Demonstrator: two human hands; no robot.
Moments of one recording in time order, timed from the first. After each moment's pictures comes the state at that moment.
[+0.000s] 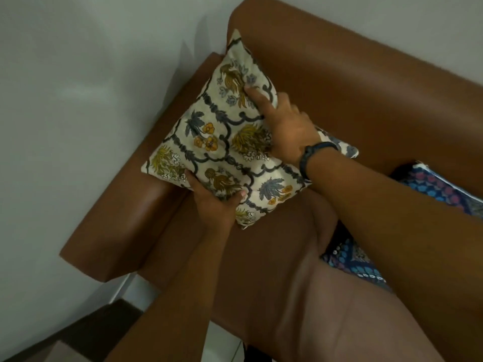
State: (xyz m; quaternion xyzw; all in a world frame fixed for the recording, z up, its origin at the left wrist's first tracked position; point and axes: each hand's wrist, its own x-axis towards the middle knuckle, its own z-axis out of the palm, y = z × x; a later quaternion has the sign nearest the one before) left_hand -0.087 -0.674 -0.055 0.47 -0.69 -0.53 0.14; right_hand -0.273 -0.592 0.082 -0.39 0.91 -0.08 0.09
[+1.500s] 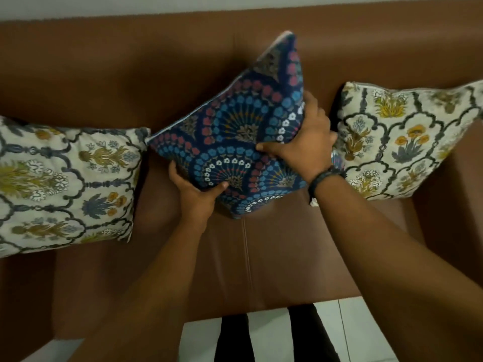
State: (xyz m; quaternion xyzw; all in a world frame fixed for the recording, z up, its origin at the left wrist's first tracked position) left_hand -0.148 -0.360 -0.050 0.22 -0.71 -0.66 -0.06; right_hand -0.209 -0.118 0.066 0.11 0.93 -0.33 -0.05
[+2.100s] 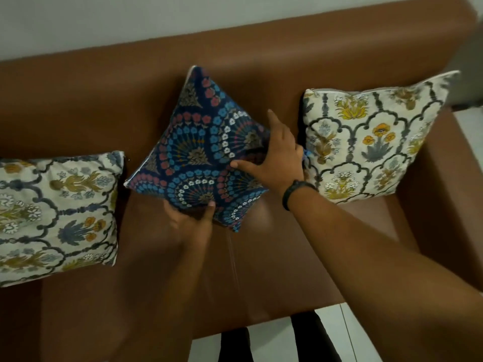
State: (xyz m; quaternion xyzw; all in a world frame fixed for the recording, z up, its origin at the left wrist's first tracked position) left_hand -0.120 -0.298 -0.042 0.32 -0.77 -0.56 -0.02; right_hand -0.197 -0.091 0.043 0.10 0.94 -0.31 0.00
